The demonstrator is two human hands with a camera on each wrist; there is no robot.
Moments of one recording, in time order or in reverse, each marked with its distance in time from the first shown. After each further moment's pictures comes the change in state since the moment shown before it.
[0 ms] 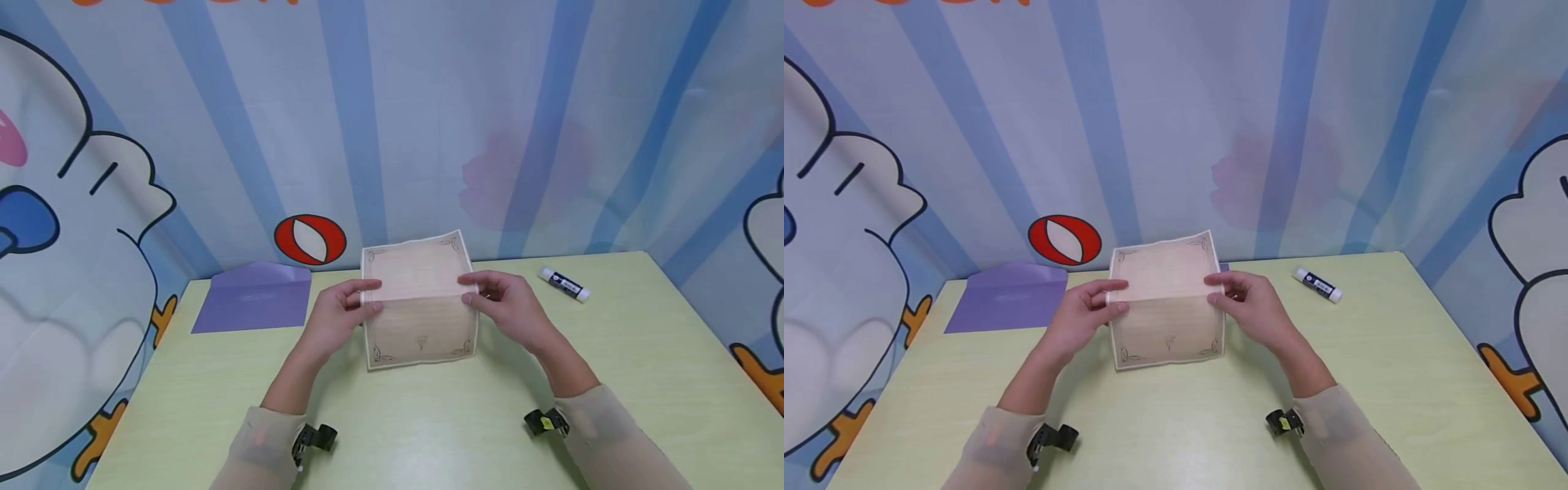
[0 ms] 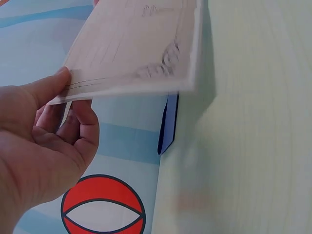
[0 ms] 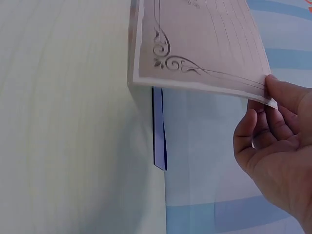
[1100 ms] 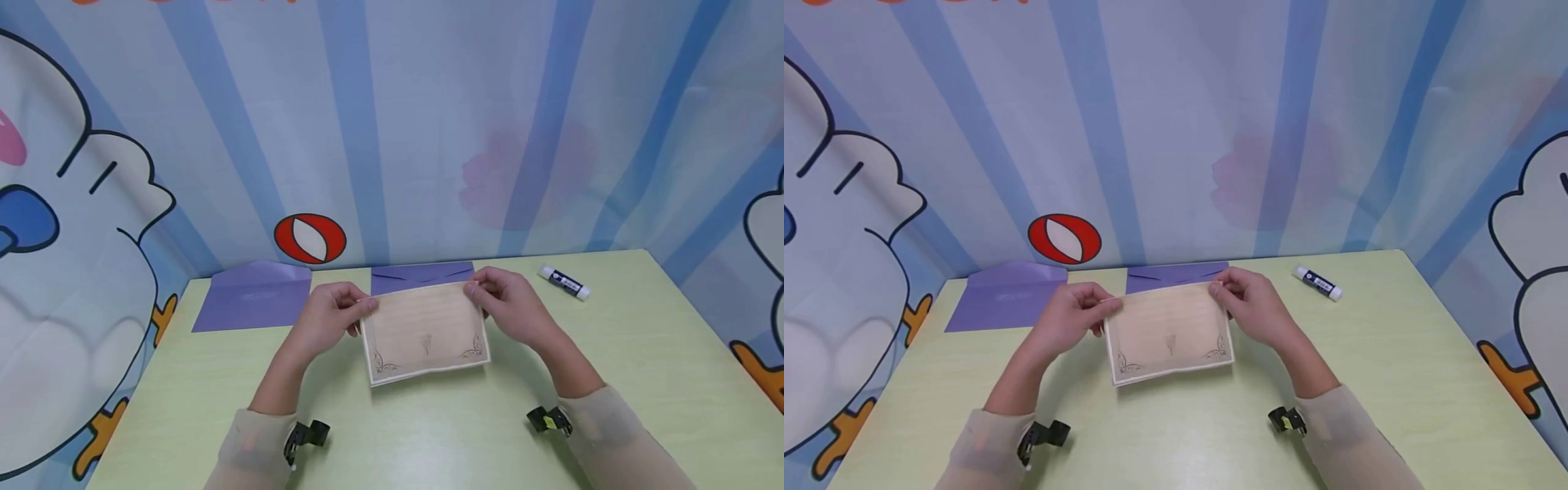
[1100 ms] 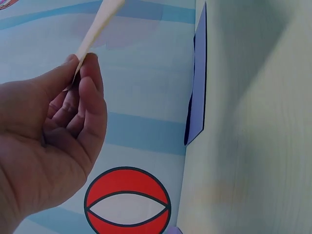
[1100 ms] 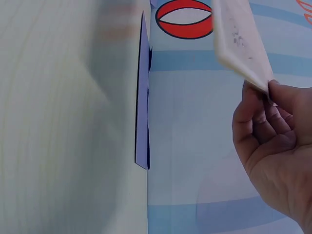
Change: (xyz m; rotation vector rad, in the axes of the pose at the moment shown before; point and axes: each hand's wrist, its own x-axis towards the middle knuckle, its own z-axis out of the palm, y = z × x) left_hand -0.010 0.016 -0.015 0.167 -0.090 0.078; right_hand -0.005 -0.014 -0.003 -0.104 -0.020 -0.017
